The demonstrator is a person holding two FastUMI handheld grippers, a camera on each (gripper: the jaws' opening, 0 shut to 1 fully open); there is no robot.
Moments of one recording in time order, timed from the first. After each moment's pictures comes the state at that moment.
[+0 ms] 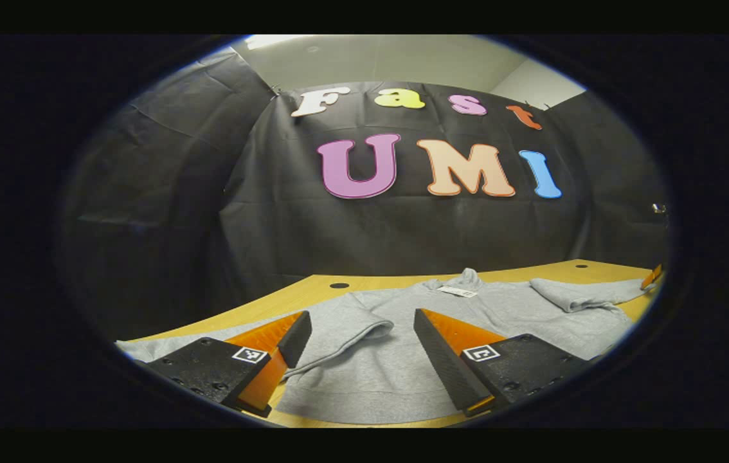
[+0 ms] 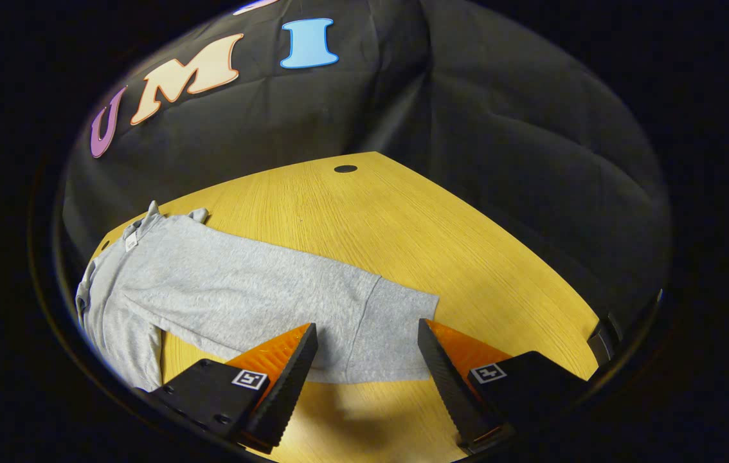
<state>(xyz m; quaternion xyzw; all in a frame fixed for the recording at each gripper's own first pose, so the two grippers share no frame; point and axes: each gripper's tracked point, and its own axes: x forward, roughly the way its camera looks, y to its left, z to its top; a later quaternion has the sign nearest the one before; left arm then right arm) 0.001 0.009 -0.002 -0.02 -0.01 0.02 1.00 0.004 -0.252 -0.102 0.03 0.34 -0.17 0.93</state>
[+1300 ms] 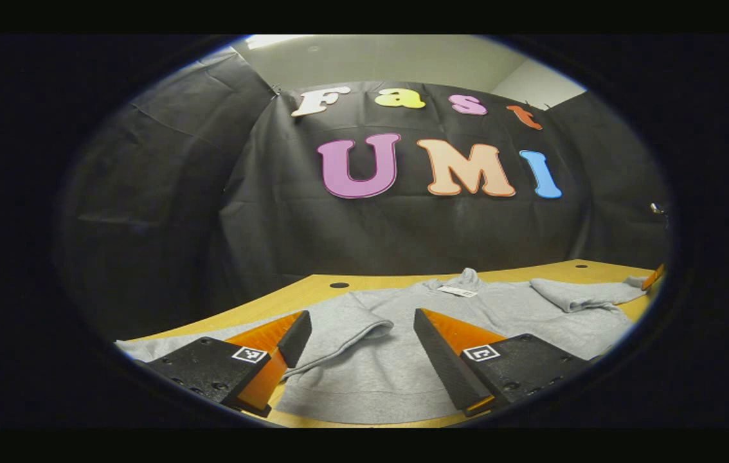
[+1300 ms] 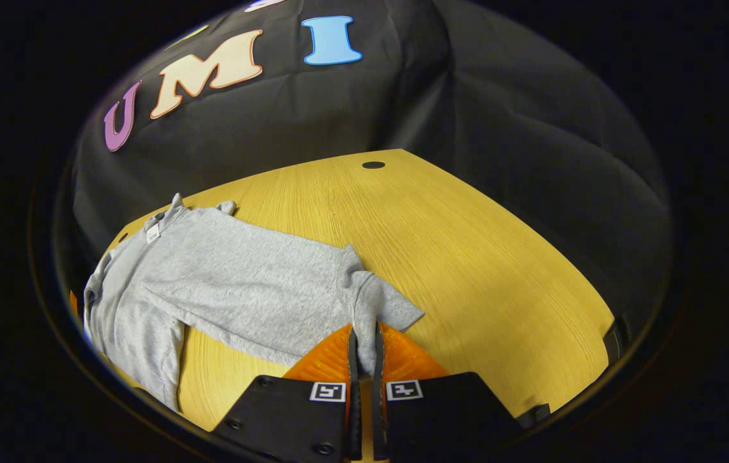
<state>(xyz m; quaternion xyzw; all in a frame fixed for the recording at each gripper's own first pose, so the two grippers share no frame) -0.002 0.010 -0.002 -0.02 -0.01 0.02 1.00 0.007 -0.217 -0.101 0.05 0.34 -0.13 0.93</state>
